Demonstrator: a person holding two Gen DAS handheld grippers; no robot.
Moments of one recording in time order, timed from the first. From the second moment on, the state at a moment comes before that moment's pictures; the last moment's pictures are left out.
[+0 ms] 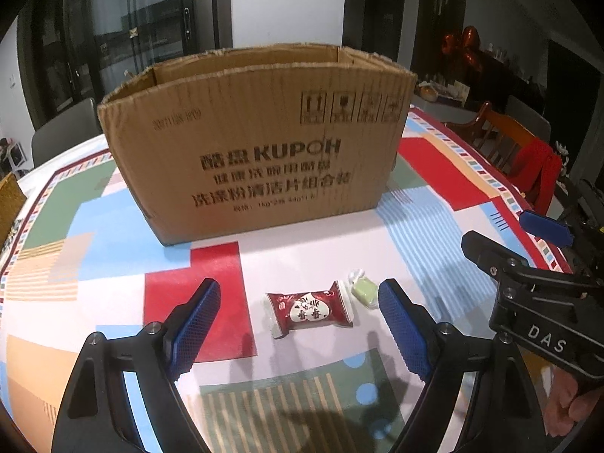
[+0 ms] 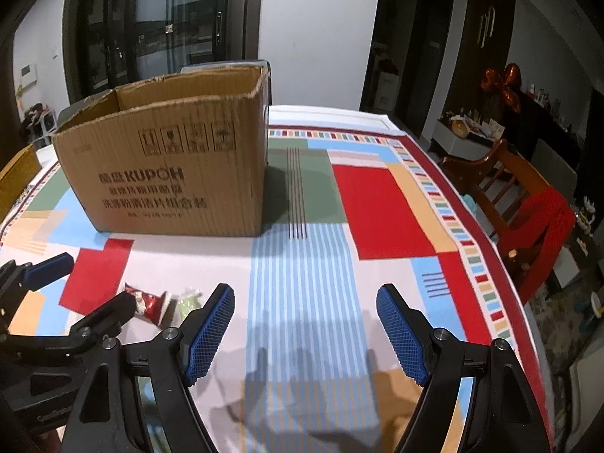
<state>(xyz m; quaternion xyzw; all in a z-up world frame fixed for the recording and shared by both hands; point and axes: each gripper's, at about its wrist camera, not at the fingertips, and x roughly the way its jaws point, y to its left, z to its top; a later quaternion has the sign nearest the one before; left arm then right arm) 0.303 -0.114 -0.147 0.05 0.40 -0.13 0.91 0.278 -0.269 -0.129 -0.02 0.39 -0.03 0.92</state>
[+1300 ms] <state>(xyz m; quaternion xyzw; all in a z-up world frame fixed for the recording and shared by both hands) 0.318 -0.087 -0.186 0.02 0.44 -0.12 0.89 0.293 -0.243 -0.161 -0.02 0.42 -0.01 0.91</state>
